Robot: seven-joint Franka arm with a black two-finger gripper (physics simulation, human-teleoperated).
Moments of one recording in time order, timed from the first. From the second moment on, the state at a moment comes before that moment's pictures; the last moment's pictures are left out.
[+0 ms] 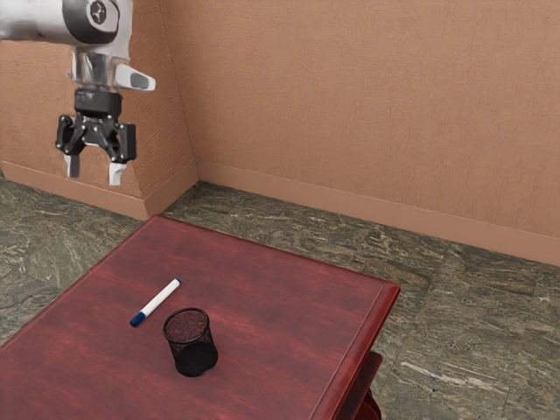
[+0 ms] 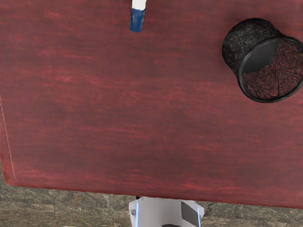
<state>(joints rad) -0.19 0.21 0.40 -1.39 -0.01 1.07 0.12</state>
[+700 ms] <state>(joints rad) -0.16 0.26 0.33 -1.85 -0.06 1.74 0.27</state>
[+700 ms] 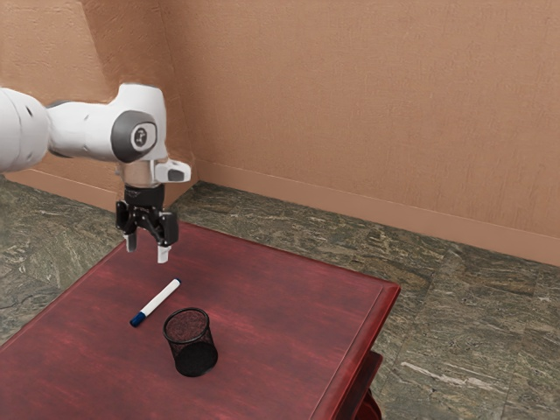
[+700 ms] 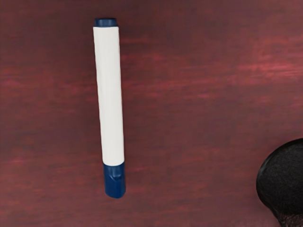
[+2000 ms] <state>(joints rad) -0.15 0.24 0.31 -2.26 0.05 2.29 0.33</state>
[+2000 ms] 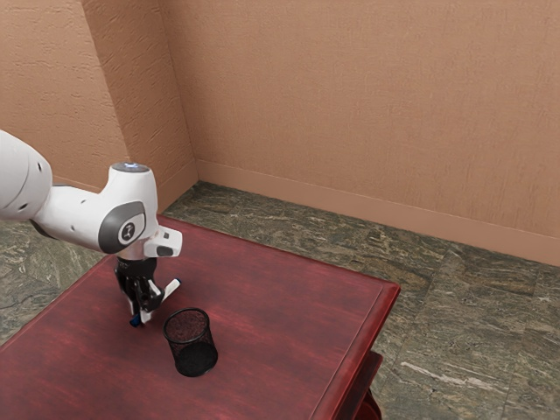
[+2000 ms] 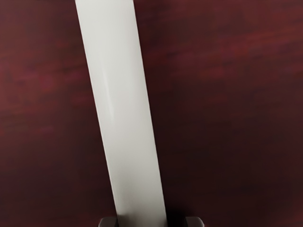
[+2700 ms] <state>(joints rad) -0.15 0.25 0.32 -2.26 0.08 2.30 0.27</state>
